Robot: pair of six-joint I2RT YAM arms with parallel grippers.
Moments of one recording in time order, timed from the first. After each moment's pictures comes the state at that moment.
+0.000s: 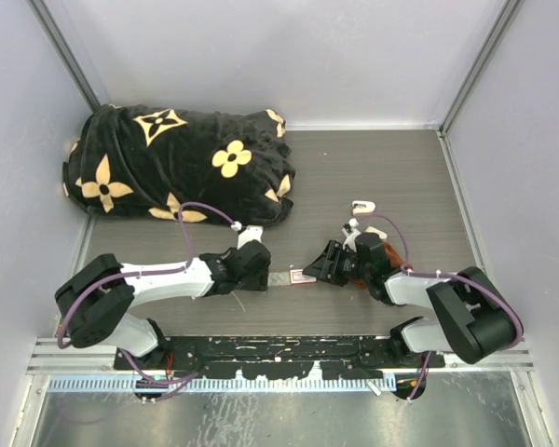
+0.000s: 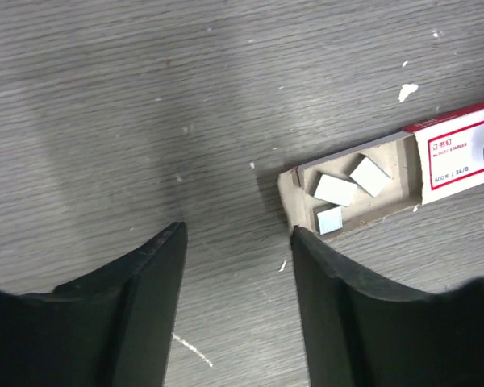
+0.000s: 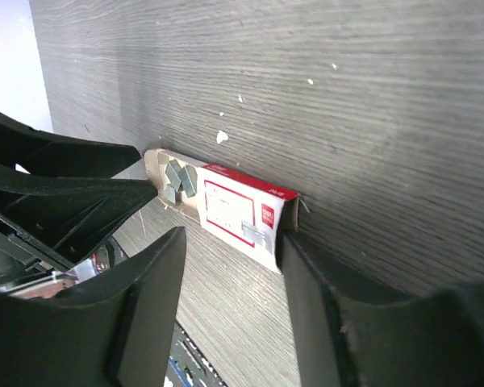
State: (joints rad) left arm -0.97 1.48 0.71 -0.22 -0.29 -0.76; right arm 0.42 1.35 0.24 0.48 -0.51 0.85
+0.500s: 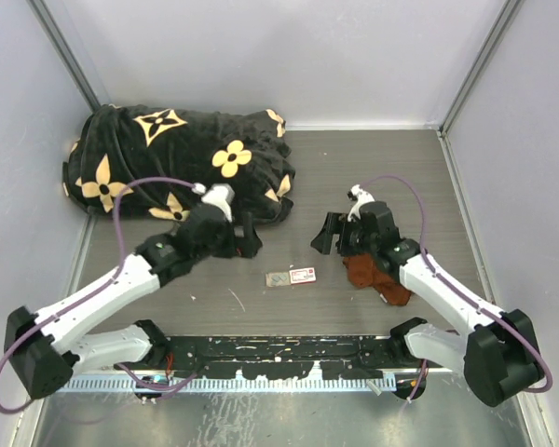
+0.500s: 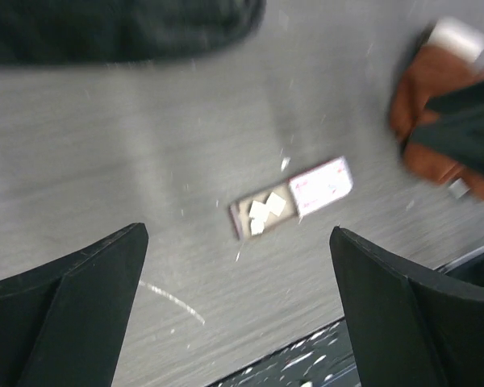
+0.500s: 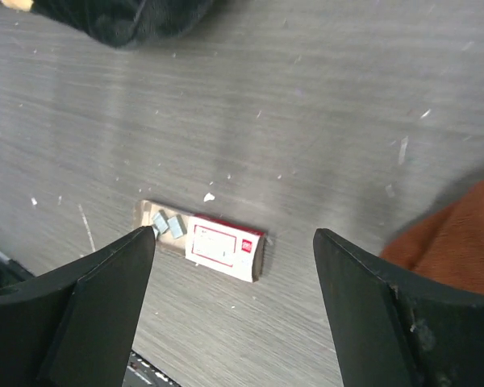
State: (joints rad) left arm -0.86 1.10 0.83 -0.44 -0.23 -0.63; right arm 0.42 1.08 0.56 -0.12 -0.26 0.52
